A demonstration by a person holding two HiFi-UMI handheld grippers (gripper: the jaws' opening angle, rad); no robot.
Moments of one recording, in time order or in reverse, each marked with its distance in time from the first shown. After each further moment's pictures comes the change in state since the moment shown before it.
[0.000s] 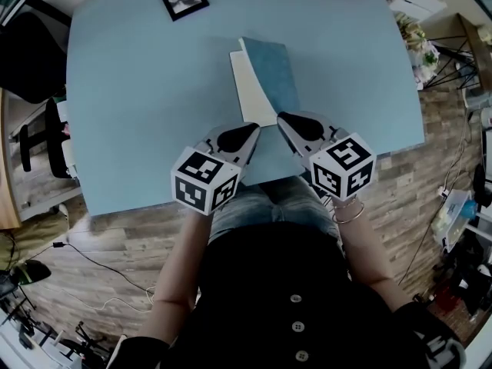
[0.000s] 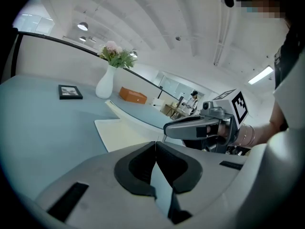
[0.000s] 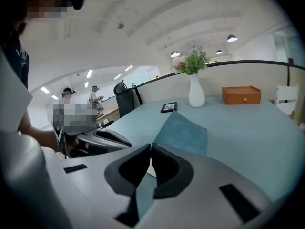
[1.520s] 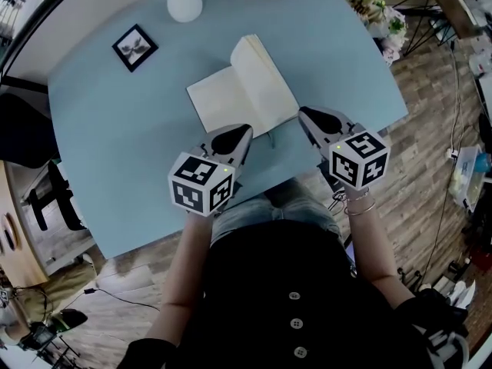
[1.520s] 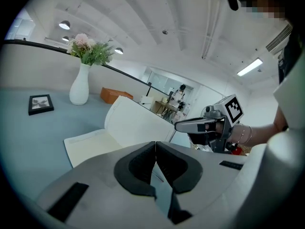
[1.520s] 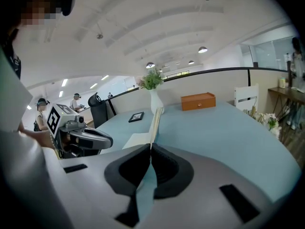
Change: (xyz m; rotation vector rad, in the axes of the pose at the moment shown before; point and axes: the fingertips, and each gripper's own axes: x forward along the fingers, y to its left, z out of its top) left arm 0.066 -0.038 0.037 0.115 0.051 -0.103; right arm -0.099 -0.110 -0.011 0.142 -0.116 -0.267
